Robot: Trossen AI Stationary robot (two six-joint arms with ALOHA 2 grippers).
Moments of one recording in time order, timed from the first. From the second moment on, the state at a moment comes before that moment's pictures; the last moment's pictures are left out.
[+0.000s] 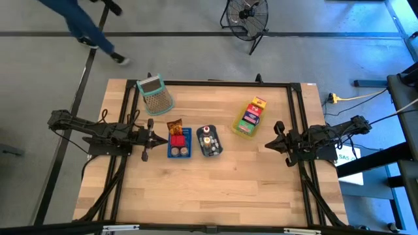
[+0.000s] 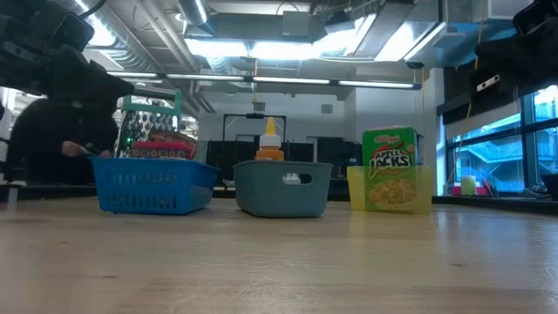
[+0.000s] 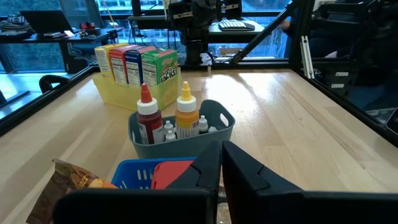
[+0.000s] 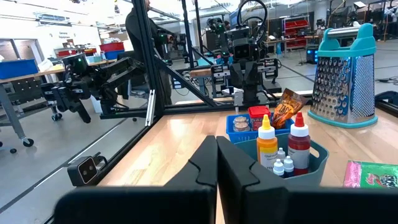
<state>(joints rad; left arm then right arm) -0.21 0.19 0.01 0.04 -0.21 -0.04 0.36 0.00 0.01 0.04 0.15 0.15</state>
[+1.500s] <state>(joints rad) -0.21 0.19 0.01 0.04 -0.21 -0.04 0.36 0.00 0.01 0.04 0.15 0.15</state>
